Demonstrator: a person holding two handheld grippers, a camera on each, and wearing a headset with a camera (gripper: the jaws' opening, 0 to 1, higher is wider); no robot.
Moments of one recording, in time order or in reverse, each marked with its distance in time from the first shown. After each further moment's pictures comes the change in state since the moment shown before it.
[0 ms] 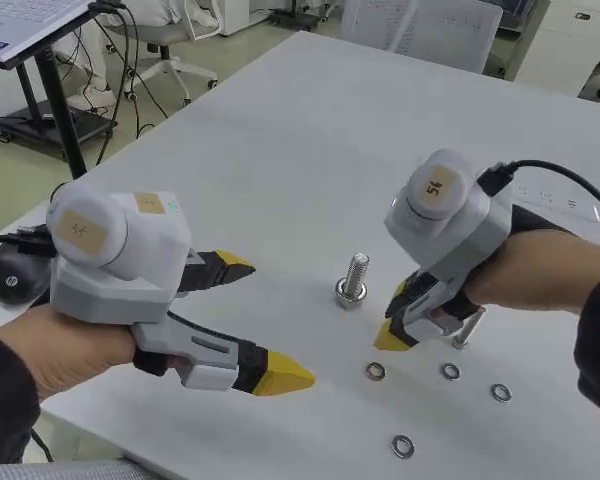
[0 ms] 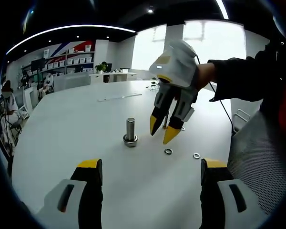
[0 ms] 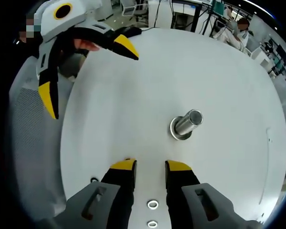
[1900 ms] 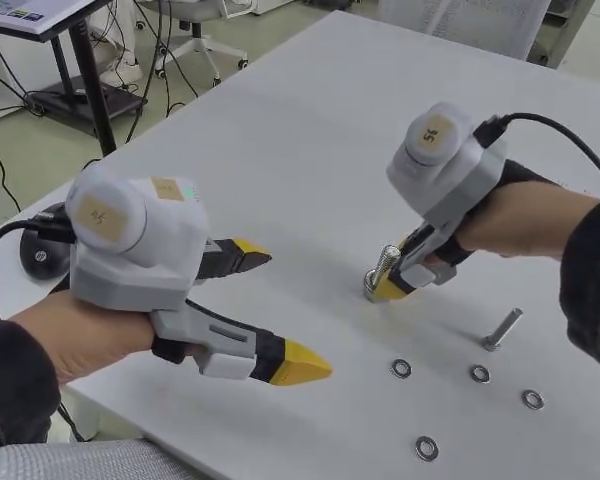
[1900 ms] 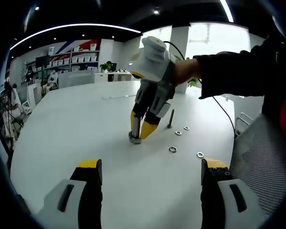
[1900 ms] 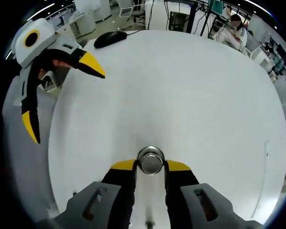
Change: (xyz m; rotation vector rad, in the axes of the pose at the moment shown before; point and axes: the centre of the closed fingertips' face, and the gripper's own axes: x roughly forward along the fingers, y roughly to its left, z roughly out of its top) left arm -0.004 0.009 -0.008 -0.037 -0.011 0.030; right arm 0.018 -0.044 0.039 -0.003 -0.011 0.000
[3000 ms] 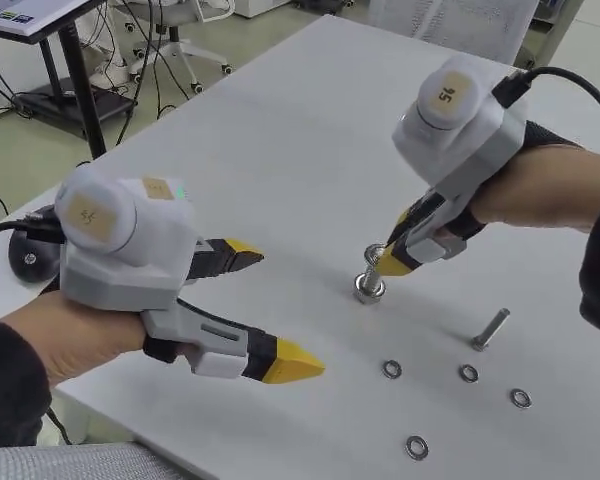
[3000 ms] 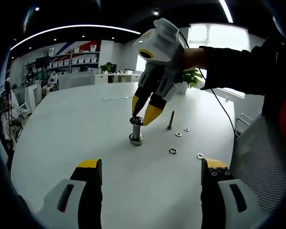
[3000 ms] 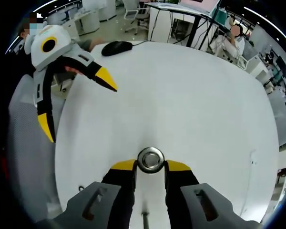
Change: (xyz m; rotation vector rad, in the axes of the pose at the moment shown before) left arm -0.002 0.001 0.003 0.002 -0.012 0.001; right arm -0.038 0.000 0.018 -0.064 -0.024 -0.048
